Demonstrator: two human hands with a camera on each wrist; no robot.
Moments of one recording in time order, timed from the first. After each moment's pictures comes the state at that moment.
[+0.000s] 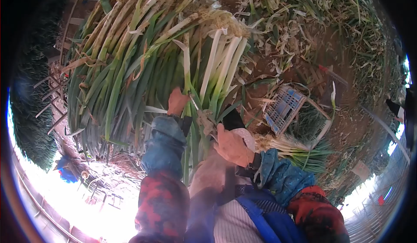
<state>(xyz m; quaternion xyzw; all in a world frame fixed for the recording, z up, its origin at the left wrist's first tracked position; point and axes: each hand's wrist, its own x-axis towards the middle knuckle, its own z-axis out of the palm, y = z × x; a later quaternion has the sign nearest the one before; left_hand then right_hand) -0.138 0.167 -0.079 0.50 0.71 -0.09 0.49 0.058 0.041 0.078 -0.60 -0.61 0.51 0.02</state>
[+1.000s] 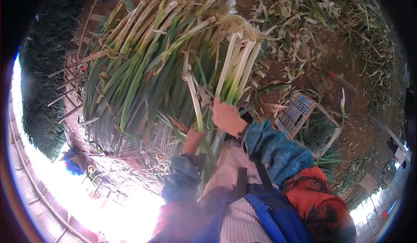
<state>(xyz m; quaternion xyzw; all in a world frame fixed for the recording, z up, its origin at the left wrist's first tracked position) -0.172 0.026 -0.001 0.29 0.71 0.01 0.65 0.016 0.104 0.027 -0.62 -0.64 0.45 0.02</state>
